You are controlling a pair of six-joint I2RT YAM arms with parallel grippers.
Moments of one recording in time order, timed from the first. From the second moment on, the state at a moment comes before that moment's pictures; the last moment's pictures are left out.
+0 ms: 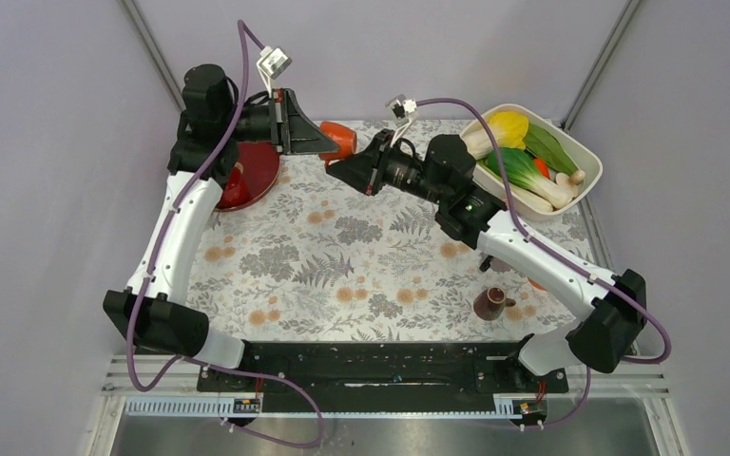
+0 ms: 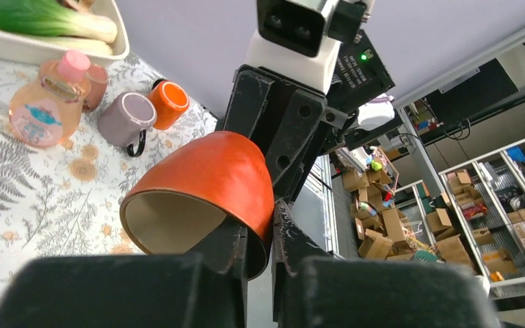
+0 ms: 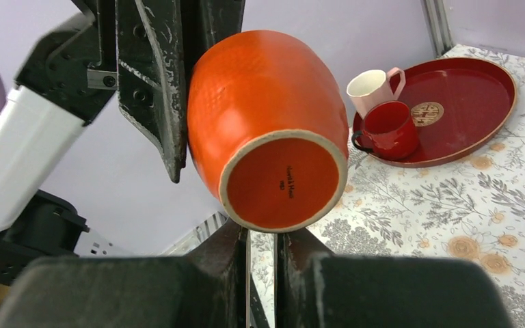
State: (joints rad) left arm -0.19 1.46 1.68 -0.30 1.31 -0.73; right arm 0.78 1.44 1.34 0.21 -0.37 0.58
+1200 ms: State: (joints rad) left arm -0.05 2.32 2.22 -0.90 0.03 0.04; right arm 0.79 1.42 1.20 -0.26 -0.12 0.38
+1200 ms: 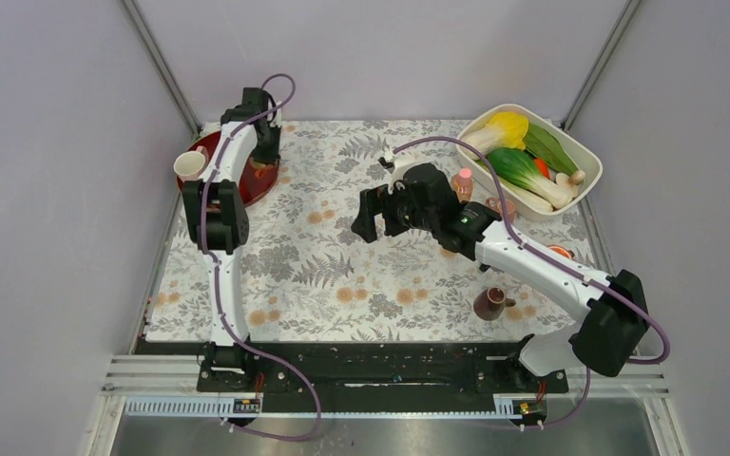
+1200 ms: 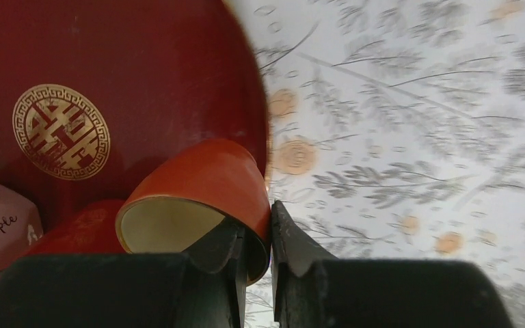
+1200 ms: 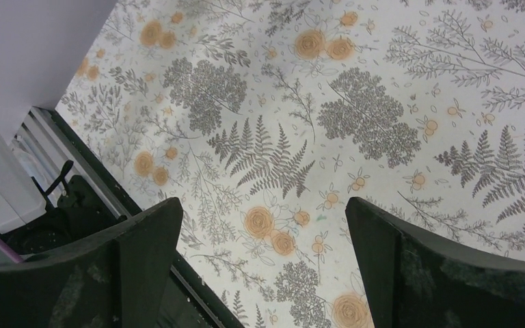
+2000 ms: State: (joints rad) left arm 0.01 2.45 2.25 -0.95 -0.03 0.06; right arm 0.79 1.40 1.19 -0.38 -0.07 0.36
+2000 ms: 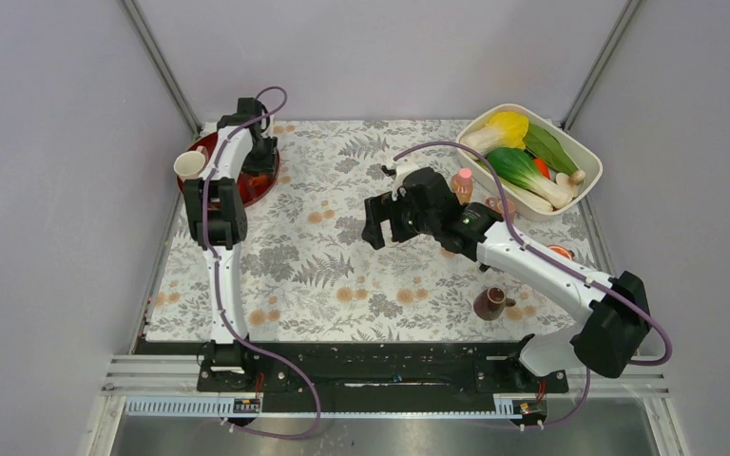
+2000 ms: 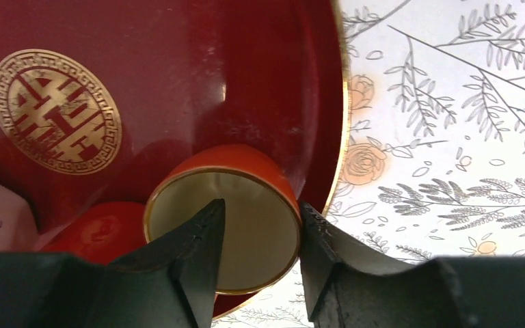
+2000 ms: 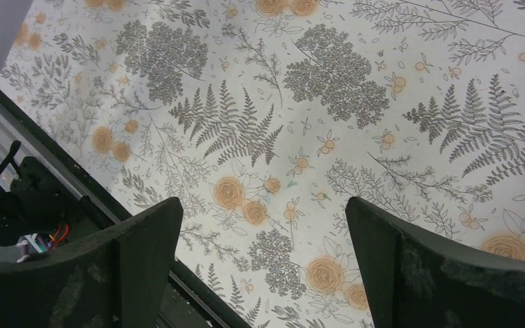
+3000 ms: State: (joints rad) left arm 0.02 1.87 1.91 -0.87 0.44 0.04; right arm 0.49 1.33 0.91 -0.75 0.67 0.90
